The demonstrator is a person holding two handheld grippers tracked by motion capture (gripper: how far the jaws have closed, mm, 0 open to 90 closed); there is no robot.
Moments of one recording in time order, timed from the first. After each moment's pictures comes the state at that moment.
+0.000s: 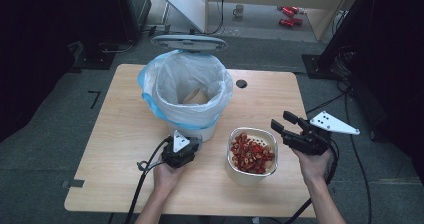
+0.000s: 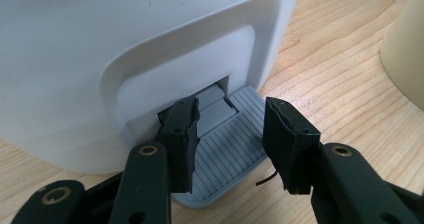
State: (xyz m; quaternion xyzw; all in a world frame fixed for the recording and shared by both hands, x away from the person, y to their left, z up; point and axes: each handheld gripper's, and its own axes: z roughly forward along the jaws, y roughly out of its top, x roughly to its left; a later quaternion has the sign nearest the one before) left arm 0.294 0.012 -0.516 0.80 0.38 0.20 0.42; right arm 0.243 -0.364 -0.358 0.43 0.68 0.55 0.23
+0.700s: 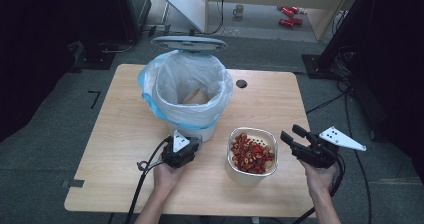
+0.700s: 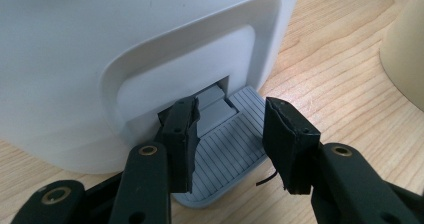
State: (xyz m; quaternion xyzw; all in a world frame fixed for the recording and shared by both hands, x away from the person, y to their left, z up) left arm 0.294 0.012 -0.516 0.80 0.37 0.20 0.42; right arm 0.224 -0.394 -0.399 0.47 0.65 0.54 0.22
